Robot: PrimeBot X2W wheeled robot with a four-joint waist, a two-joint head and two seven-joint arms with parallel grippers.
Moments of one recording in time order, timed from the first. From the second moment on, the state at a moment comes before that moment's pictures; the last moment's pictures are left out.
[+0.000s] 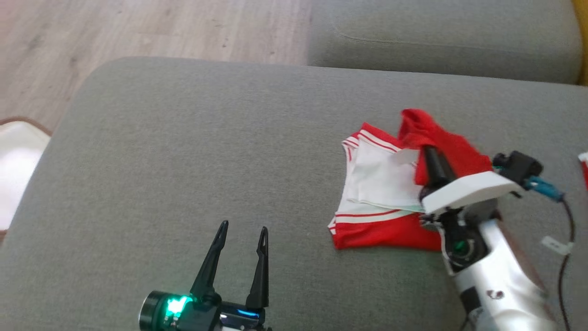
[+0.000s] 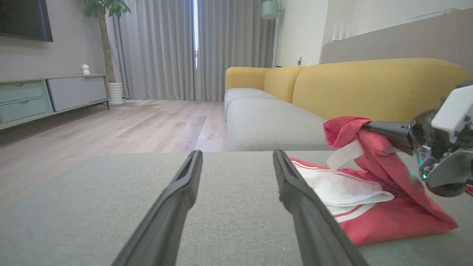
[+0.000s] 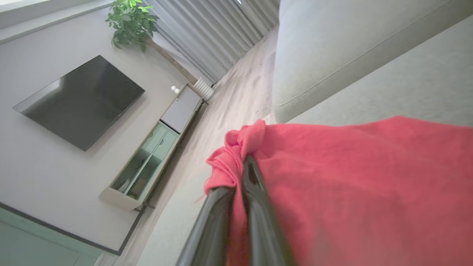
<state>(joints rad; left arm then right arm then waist) 0.09 0.06 -0.46 0.00 -0.12 0.18 -0.25 -0.38 -0.06 0.16 0.54 0.86 0.12 0.02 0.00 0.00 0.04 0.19</state>
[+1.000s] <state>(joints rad) 0.14 0.06 -0.40 0.00 -0.14 0.19 -0.25 -0.31 -0.19 0.29 0.48 0.68 0.12 -0.25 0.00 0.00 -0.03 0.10</state>
